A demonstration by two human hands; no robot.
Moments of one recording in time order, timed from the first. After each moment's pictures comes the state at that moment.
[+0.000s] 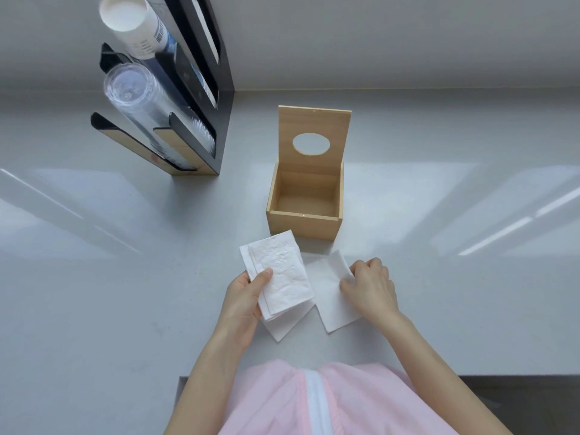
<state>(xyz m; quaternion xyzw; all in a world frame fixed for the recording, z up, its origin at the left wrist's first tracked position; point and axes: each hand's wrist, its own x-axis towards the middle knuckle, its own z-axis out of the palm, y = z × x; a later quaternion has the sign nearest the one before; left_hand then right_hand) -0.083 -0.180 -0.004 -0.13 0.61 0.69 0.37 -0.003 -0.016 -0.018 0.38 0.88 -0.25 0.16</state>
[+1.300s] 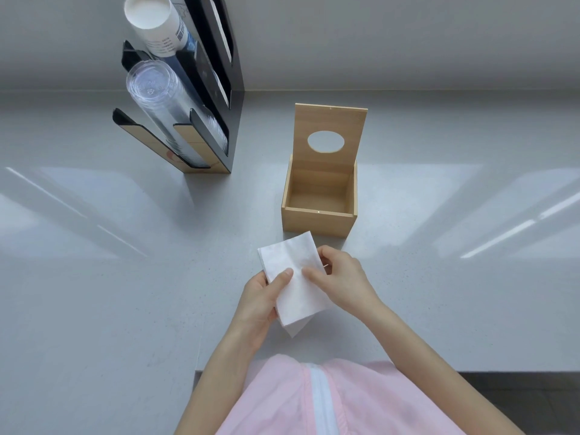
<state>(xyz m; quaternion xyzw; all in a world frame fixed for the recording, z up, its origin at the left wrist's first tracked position) -0.080 -0.193 -0.006 -0.06 0.62 0.66 0.41 -0.028 -0.061 0.011 0.26 0.82 -0.50 0.04</state>
